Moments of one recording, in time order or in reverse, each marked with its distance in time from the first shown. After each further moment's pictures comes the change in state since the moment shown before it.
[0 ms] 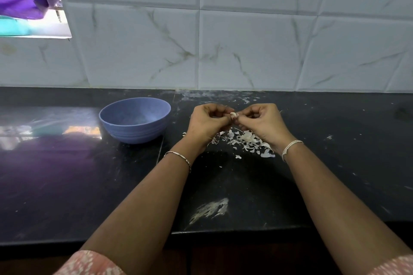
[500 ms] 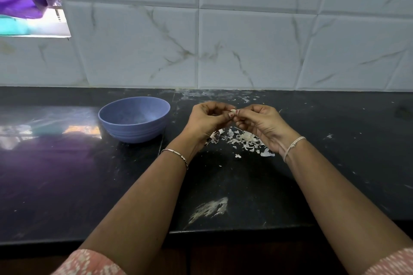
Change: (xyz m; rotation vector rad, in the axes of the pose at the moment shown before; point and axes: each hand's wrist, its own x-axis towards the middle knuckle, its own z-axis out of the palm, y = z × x) left_hand 0.000 0.004 -0.004 -0.178 -0.090 -0.023; right_hand -0.001 -0.007 -0.001 0.443 -0.119 0.242
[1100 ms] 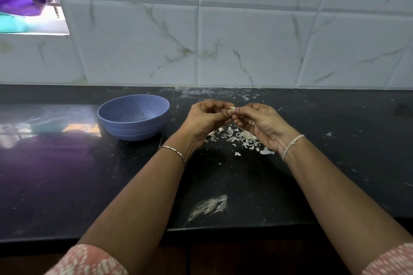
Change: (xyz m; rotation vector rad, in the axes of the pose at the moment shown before) left_hand 0.004 -0.003 -0.004 -0.159 -0.035 -0.077; right_hand -0.002 -0.001 0.003 0.104 -0.031 0.057
